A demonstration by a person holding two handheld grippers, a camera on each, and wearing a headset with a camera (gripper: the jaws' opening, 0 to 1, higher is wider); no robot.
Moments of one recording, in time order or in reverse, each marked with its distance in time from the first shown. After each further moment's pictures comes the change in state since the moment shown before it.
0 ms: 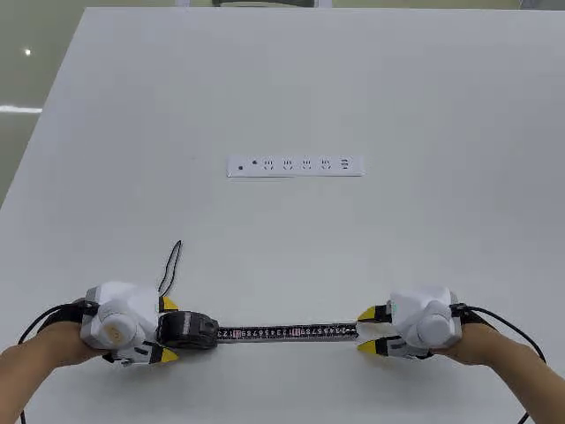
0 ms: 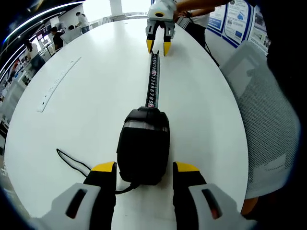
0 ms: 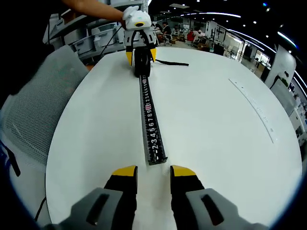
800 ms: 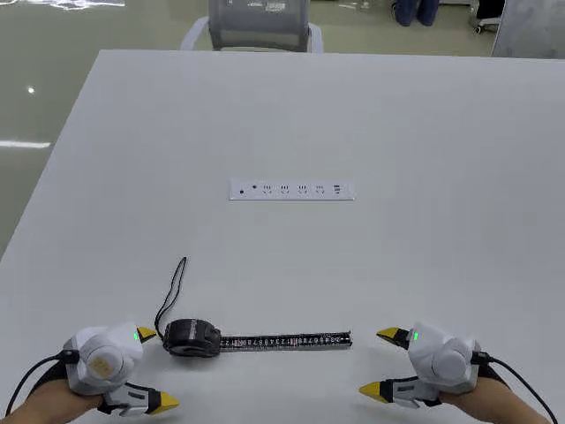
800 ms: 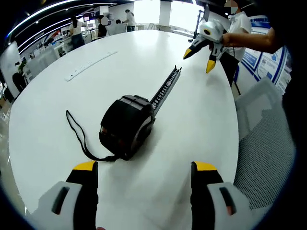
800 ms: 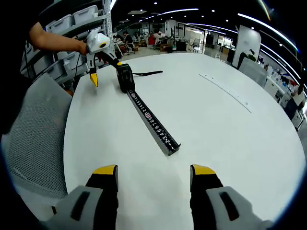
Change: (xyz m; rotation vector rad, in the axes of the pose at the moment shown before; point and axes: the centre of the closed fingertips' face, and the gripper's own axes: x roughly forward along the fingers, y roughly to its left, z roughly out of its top) left arm -0.023 -0.037 -0.012 -0.397 -0.132 0.195; right arm -0.038 0.042 0.013 0.283 -0.075 -0.208
